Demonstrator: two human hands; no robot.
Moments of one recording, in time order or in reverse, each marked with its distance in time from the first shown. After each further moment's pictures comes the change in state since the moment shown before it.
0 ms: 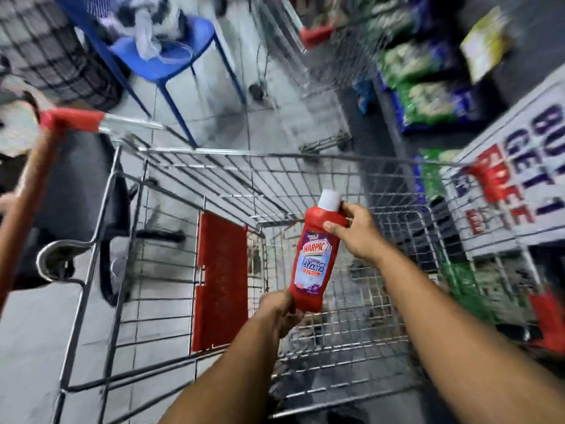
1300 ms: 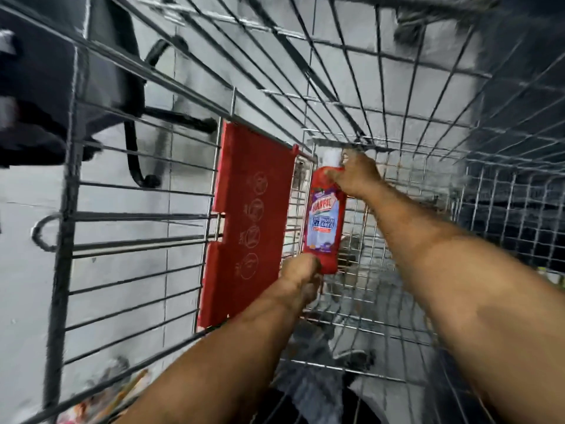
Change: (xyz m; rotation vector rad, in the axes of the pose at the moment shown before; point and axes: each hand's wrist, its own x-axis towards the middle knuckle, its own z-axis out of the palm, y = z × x) left_hand 0.126 -0.027 -0.037 -0.205 0.198 -0.204; right_hand 0.152 0.119 0.154 -0.681 -0.280 0.233
